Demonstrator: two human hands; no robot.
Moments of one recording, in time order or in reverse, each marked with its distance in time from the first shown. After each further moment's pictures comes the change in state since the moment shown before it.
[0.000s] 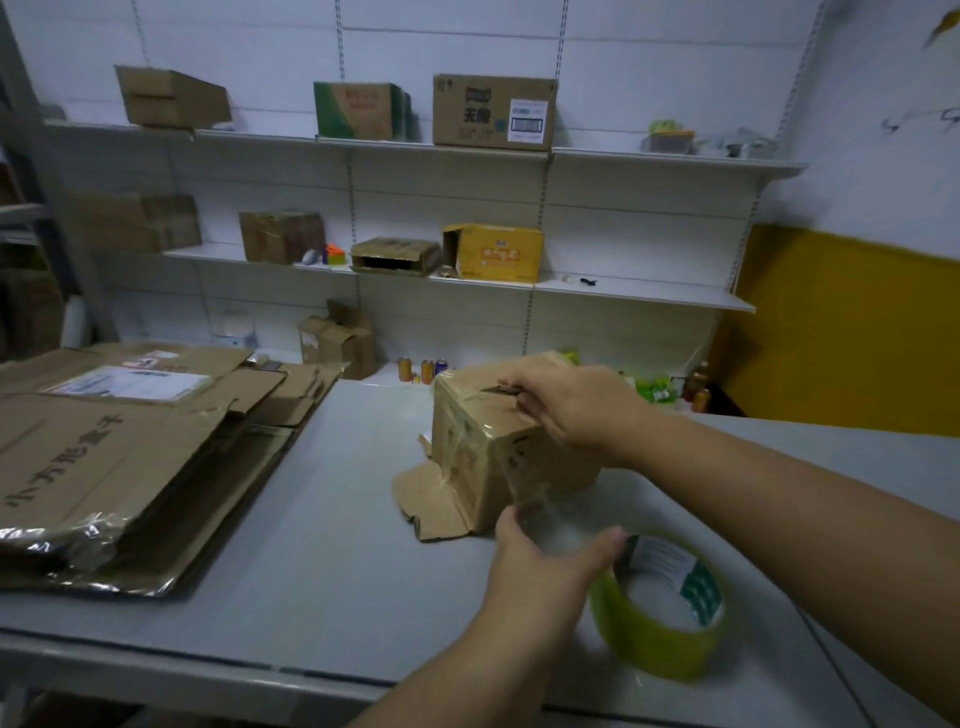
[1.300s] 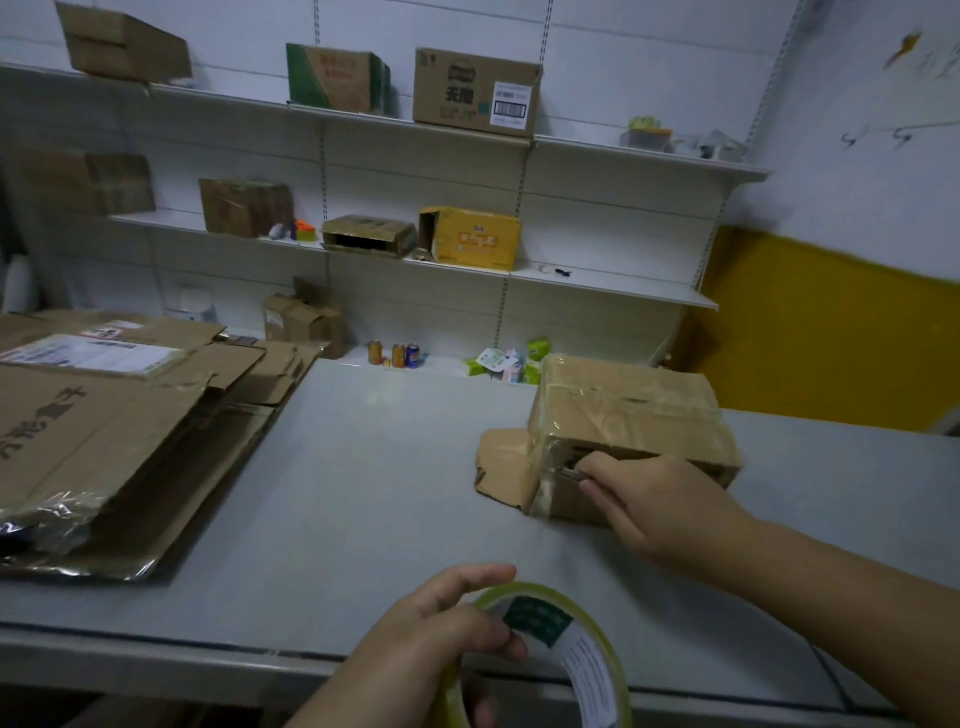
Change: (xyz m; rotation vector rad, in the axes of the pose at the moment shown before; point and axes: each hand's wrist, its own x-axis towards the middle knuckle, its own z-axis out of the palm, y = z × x) left_hand -0.057 0.016 -0.085 -0.076 -0.307 -0.245; right_hand -0.101 0.001 0.021 -0.026 0.118 -0.094
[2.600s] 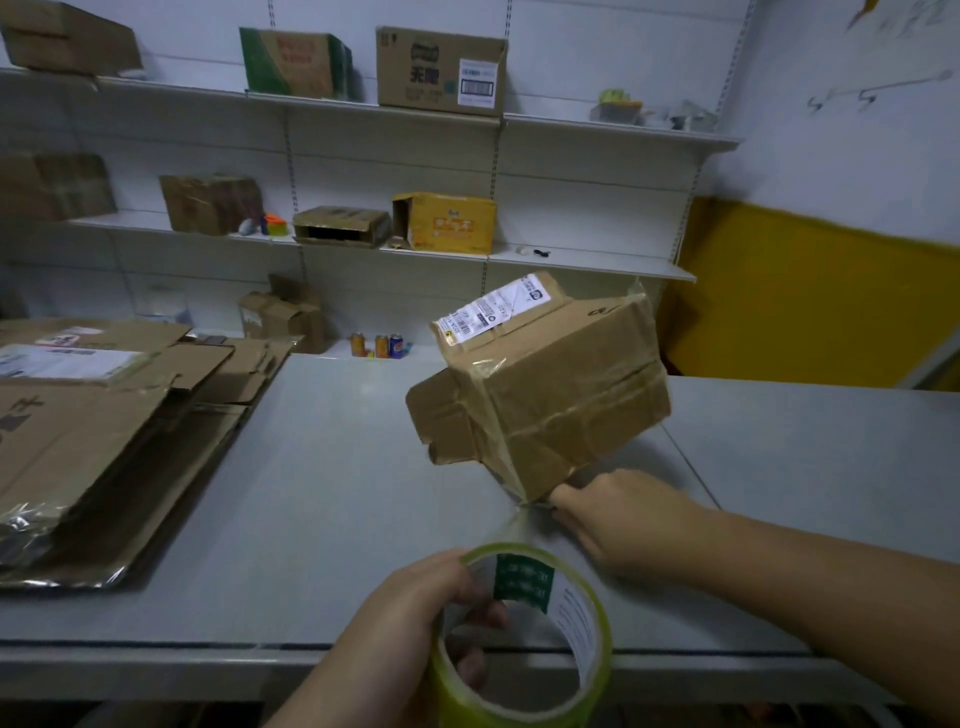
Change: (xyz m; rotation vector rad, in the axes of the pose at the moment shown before) left_hand 0.025 -0.022 -0.017 0.107 -0.107 -0.038; right_hand -0.007 -0.020 0.005 -0.143 -0.549 0.069
